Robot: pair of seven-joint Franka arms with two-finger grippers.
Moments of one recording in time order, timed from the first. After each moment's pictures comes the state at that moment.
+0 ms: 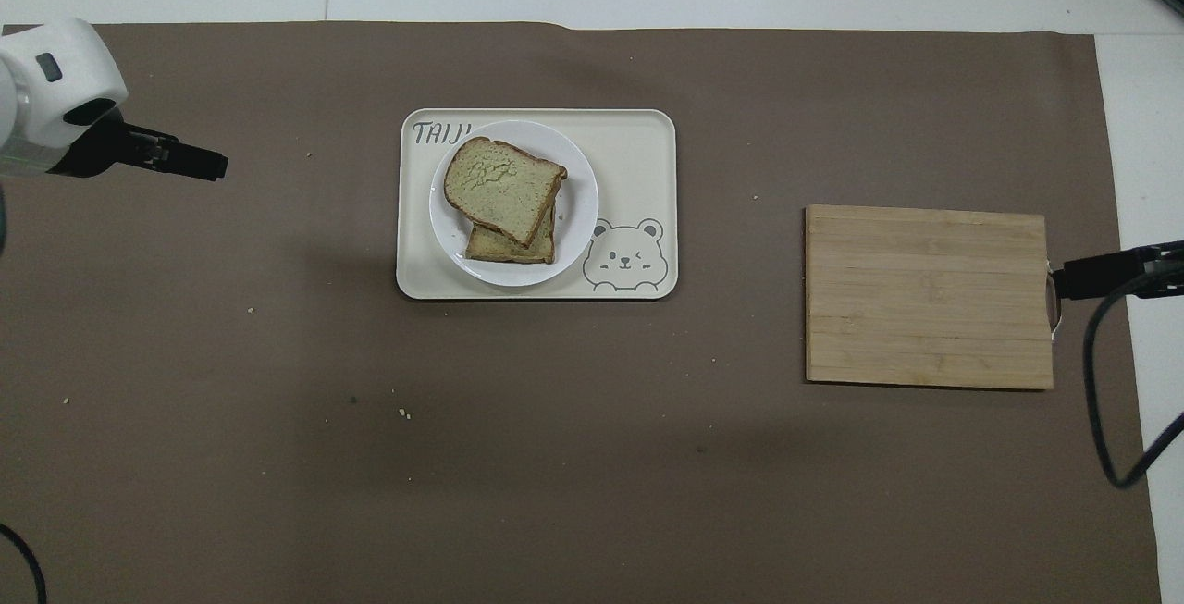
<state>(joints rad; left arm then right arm) -0.17 0.17 0.15 -1.60 -0.13 1.93 0.35 0.05 -0.11 -0.05 -1.59 -0.03 1.51 -0.07</state>
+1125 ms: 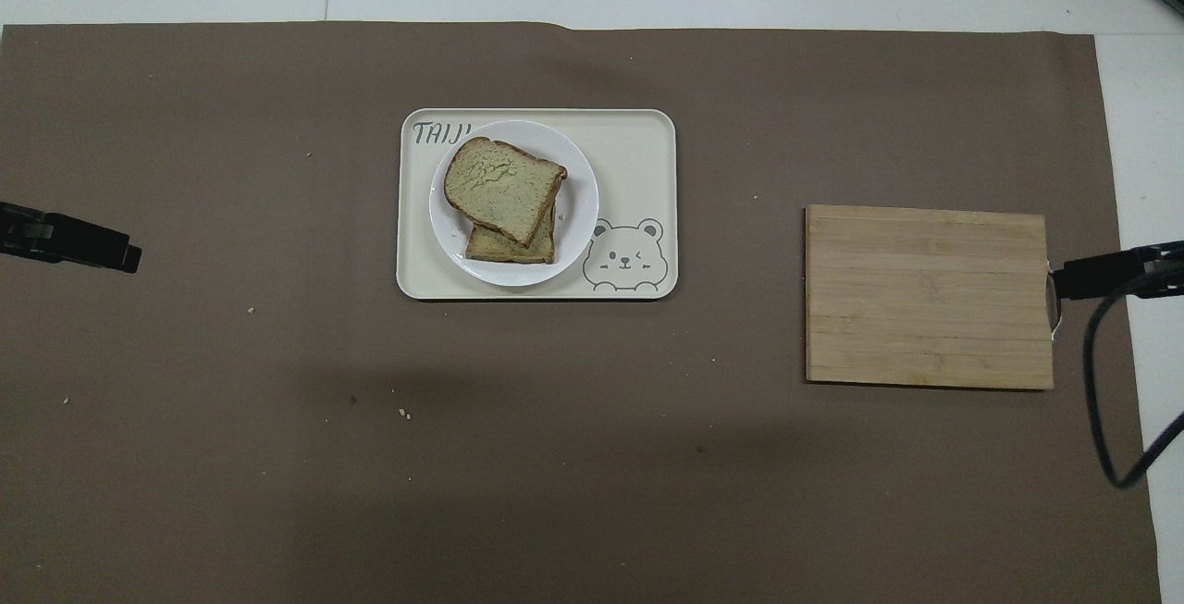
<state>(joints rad) -0.18 -0.01 0.15 -1.59 -0.06 1.54 0.20 0.05 -0.11 -0.05 -1.59 -0.03 1.51 -0.07</state>
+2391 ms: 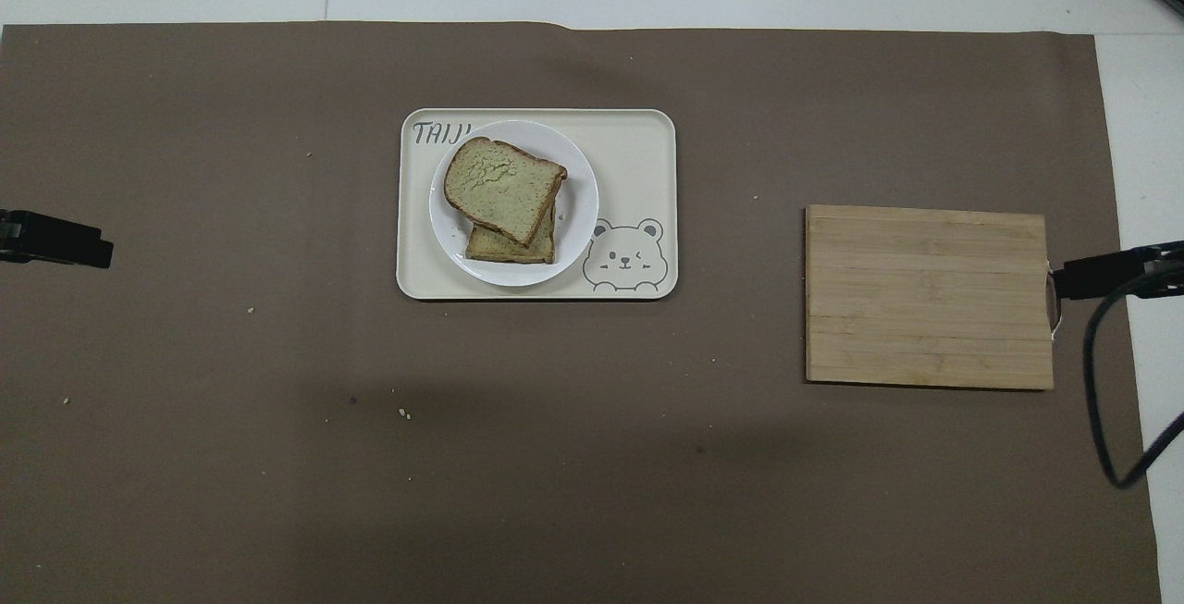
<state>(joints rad) -0.18 -0.05 0.15 -1.57 -0.01 1.56 0.11 0.05 -0.11 -0.05 -1.59 -0.03 1.51 -0.07</state>
